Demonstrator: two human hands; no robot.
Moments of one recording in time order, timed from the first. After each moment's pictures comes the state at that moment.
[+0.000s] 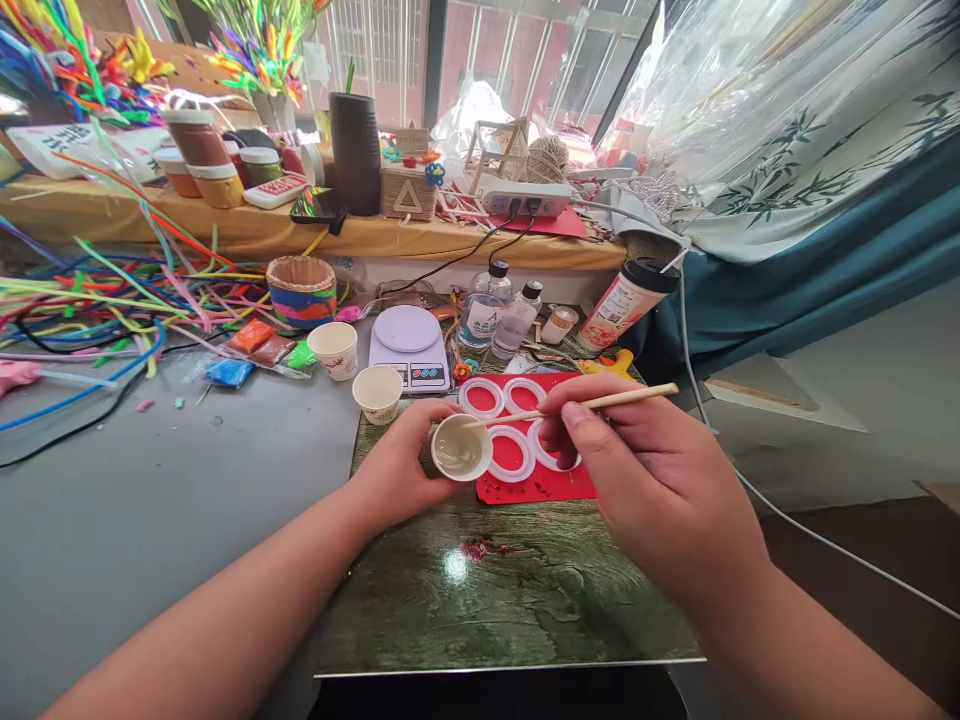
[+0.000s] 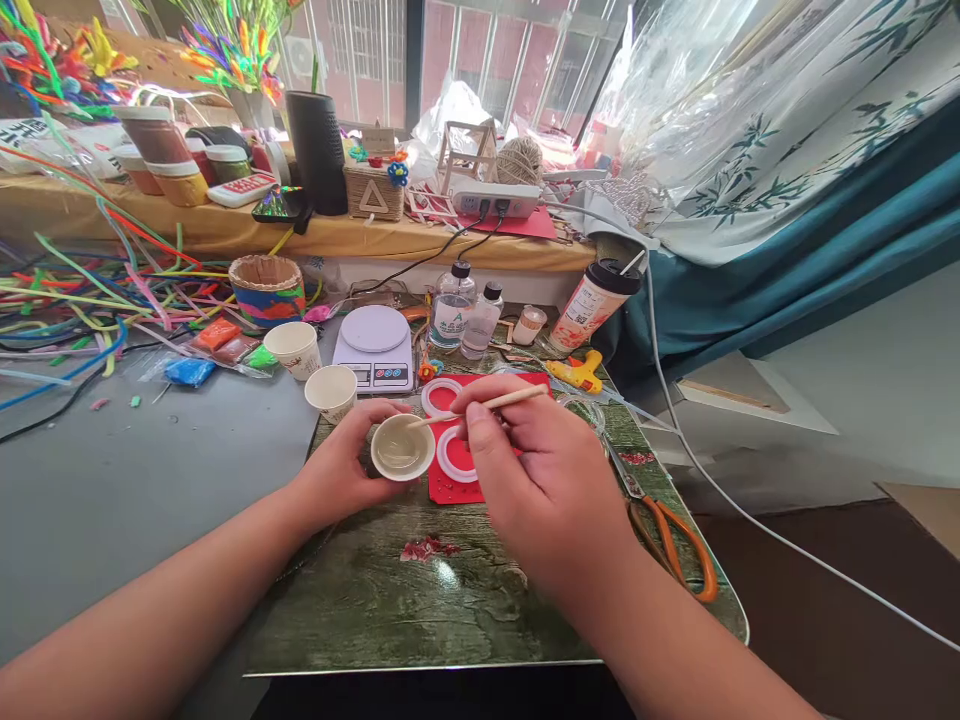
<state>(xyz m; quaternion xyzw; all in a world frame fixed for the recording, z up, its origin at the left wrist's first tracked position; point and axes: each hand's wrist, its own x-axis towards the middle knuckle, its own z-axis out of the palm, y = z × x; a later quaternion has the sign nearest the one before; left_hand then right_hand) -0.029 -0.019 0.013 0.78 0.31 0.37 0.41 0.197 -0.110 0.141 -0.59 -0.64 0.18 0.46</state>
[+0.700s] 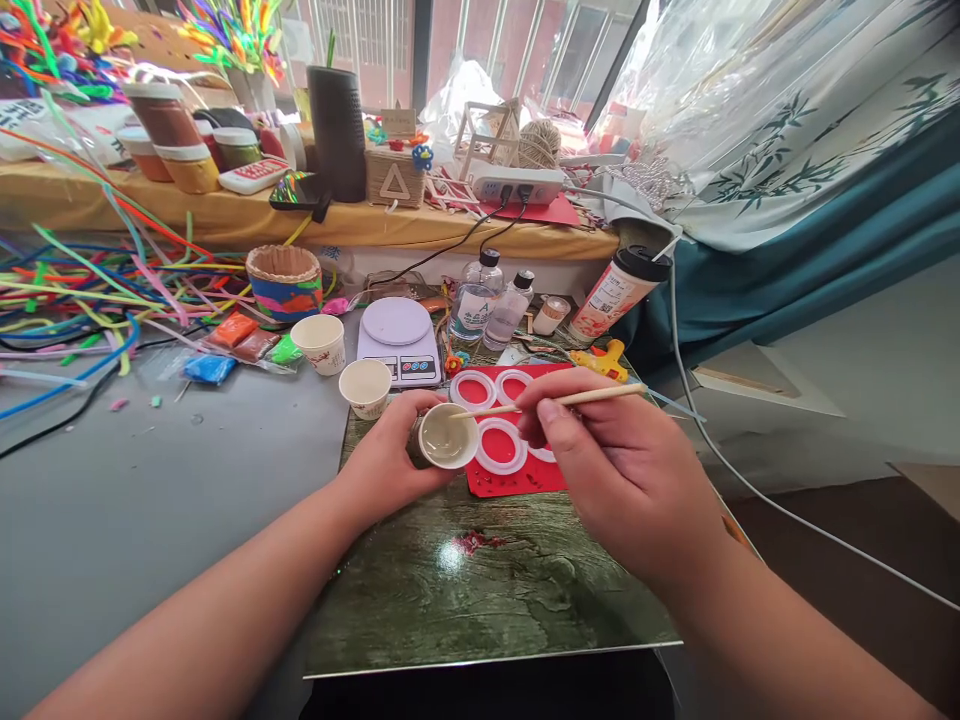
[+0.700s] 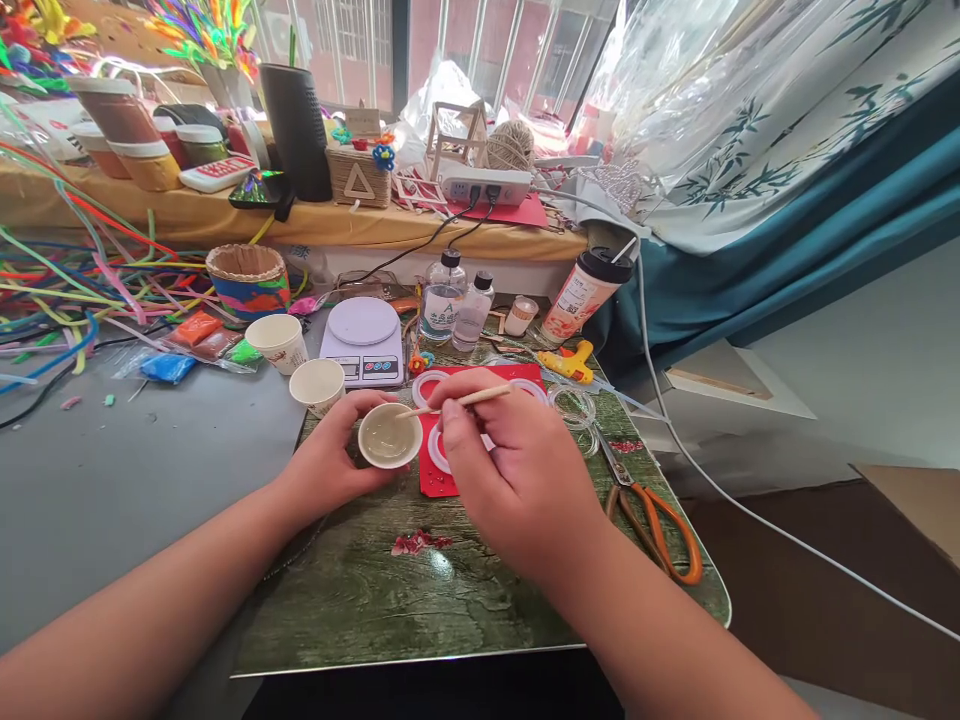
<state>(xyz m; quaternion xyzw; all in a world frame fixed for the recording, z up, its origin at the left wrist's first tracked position) -0.027 -0.016 0.013 0.78 0.35 0.35 0.39 0.196 -0.107 0.137 -0.57 -0.67 0.19 0.44</state>
